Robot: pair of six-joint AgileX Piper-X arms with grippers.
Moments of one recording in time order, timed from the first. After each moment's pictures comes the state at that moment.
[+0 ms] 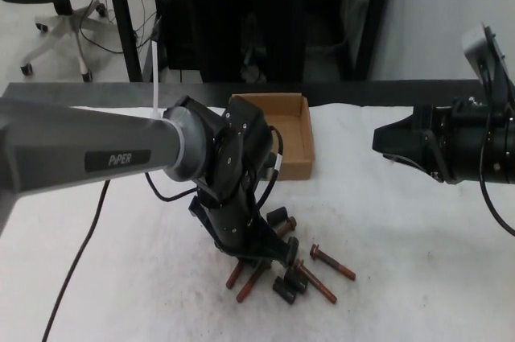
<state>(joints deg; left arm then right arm) -36.7 109.7 -67.6 37.2 3.5 -6.4 8.0 69.4 -40.3 11.6 -36.2 23.2</state>
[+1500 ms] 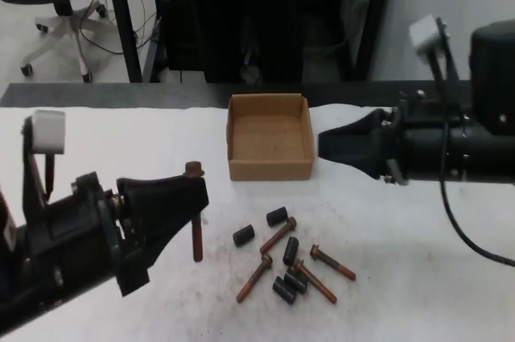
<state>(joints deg) -22.1 43.7 -15.9 -19.0 38.2 -29.4 21.3 69.7 -42.1 4.7 -38.8 17.2</state>
